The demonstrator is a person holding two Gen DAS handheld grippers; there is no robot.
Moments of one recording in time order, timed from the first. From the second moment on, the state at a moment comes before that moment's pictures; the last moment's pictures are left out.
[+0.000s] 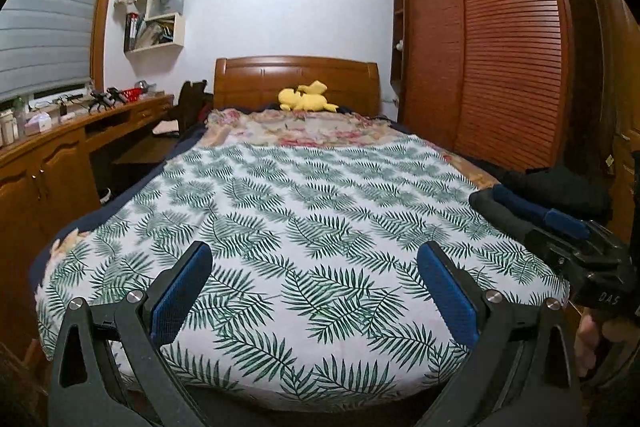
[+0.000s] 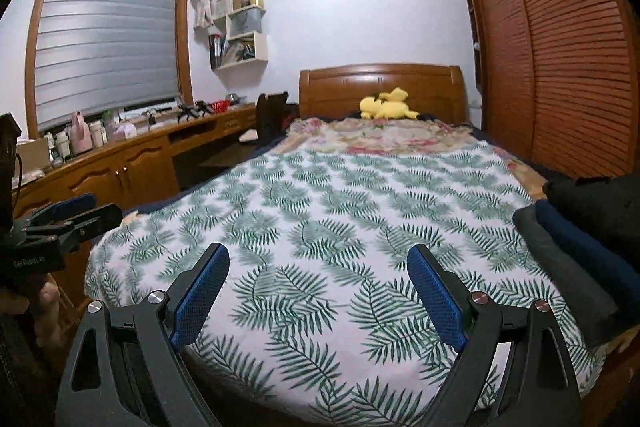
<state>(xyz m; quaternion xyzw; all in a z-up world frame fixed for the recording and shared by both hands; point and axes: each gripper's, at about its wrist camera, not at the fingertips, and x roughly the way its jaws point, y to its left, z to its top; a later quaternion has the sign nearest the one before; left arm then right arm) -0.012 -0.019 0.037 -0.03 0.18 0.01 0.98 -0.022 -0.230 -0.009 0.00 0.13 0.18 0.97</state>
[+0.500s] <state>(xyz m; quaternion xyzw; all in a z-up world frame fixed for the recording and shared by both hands) -0.026 -0.022 0.044 -0.03 0.17 0.00 0.99 -0.019 -0.236 -0.025 0.01 0.12 0.17 0.98</state>
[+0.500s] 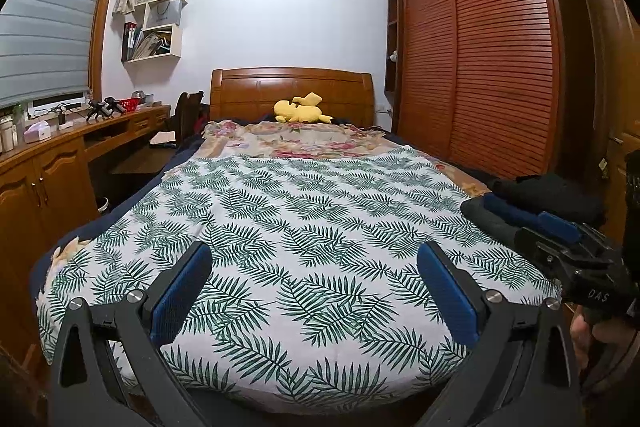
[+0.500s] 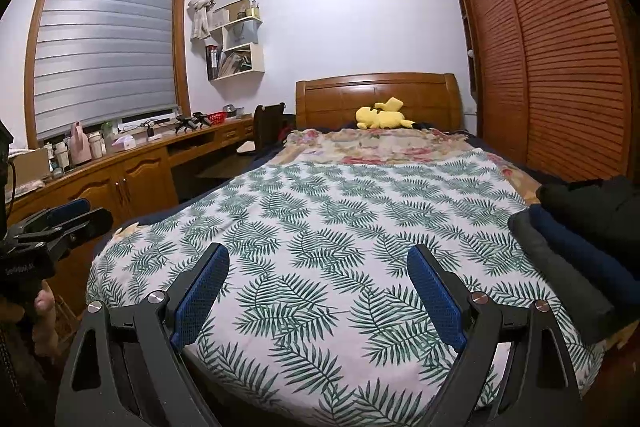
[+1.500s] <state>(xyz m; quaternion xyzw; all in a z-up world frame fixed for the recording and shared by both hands) -0.026 -0.024 0.040 -0.02 0.17 -0.01 0.99 -0.014 -0.227 -0.026 0.01 0.12 0.17 0.98</state>
